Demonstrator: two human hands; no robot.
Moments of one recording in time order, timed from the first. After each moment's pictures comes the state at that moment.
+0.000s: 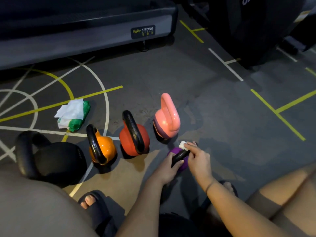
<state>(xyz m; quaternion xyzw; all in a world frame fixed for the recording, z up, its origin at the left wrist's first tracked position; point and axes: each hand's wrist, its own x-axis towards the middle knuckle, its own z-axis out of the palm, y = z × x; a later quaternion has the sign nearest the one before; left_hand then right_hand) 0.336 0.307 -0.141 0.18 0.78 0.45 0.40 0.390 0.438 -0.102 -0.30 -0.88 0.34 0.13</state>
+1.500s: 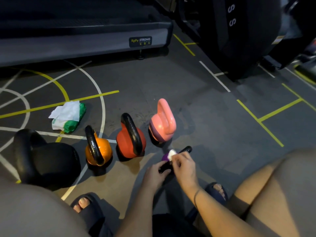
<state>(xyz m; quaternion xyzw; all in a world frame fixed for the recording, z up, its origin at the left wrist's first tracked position) 0.348 0.271 -0.149 0.15 0.81 0.48 0.31 0.405 0.397 -0.100 -0.26 -0.90 0.32 0.15</state>
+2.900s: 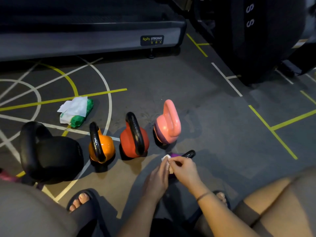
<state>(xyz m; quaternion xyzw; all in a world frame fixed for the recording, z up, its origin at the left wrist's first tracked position) 0.369 0.273 -0.138 0.18 0.86 0.45 0.18 0.386 0.405 -0.084 -0.30 -0.85 0.43 -0.02</state>
